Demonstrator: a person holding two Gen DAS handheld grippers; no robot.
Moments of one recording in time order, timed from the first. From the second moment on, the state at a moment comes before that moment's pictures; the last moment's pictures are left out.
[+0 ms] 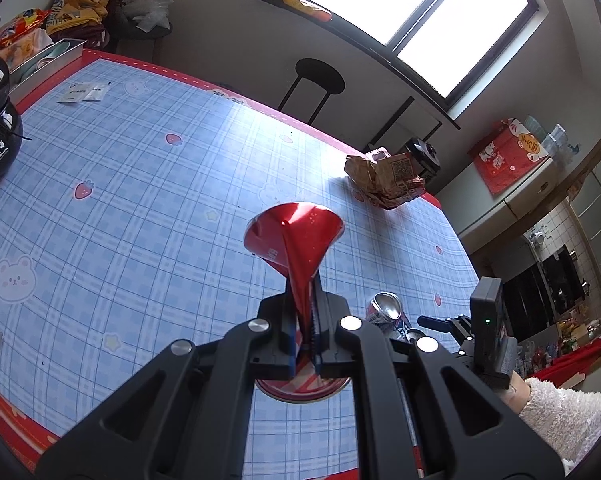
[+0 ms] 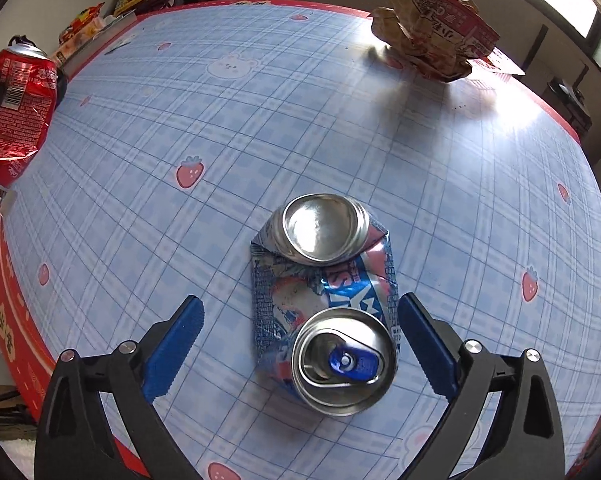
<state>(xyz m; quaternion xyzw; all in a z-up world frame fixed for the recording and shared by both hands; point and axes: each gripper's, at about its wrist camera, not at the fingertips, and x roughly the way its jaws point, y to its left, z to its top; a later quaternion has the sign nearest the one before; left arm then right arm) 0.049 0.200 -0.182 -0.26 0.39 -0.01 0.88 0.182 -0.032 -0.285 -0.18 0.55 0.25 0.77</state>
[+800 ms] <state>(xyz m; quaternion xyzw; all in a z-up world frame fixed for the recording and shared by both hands) 0.041 0.222 -0.192 -0.28 0.39 0.00 0.88 0.200 -0.060 -0.301 -0.15 0.57 0.20 0.78</state>
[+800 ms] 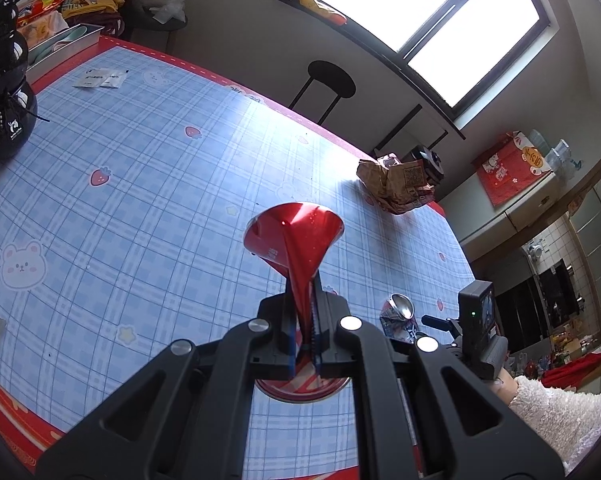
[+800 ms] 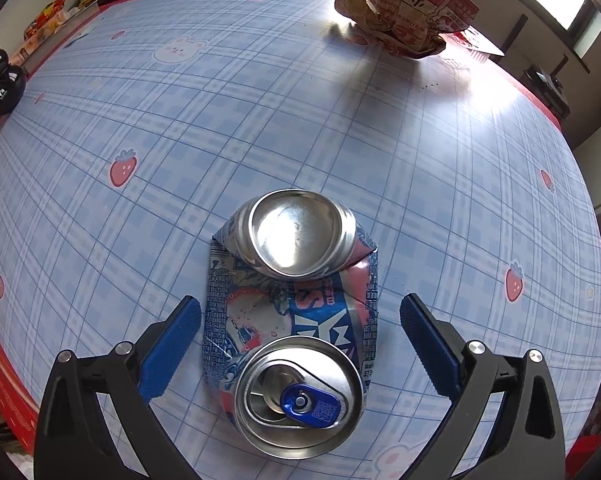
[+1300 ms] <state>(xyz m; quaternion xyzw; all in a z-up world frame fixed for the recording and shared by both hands) 0.043 0.217 -0.189 -0.28 0.39 0.00 0.88 0.189 -0.058 -0.285 -0.13 0.55 0.23 0.79</state>
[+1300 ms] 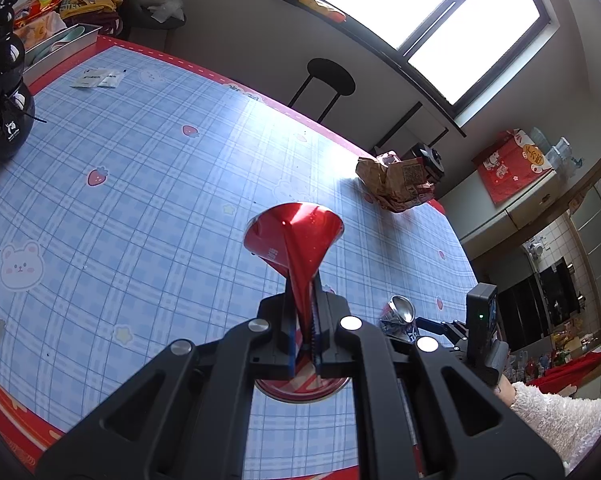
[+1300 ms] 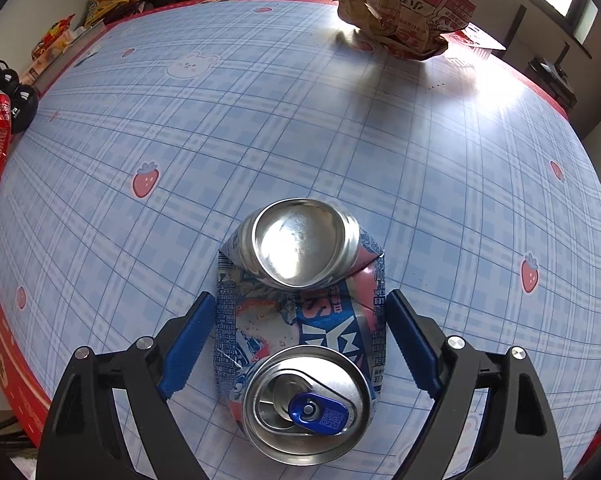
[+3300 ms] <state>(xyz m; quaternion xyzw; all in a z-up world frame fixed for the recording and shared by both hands) 0.134 -0.207 -0.111 -0.11 0.41 -0.19 0.88 0.147 -0.574 -0.197 0.12 0.42 -0.02 0.90</state>
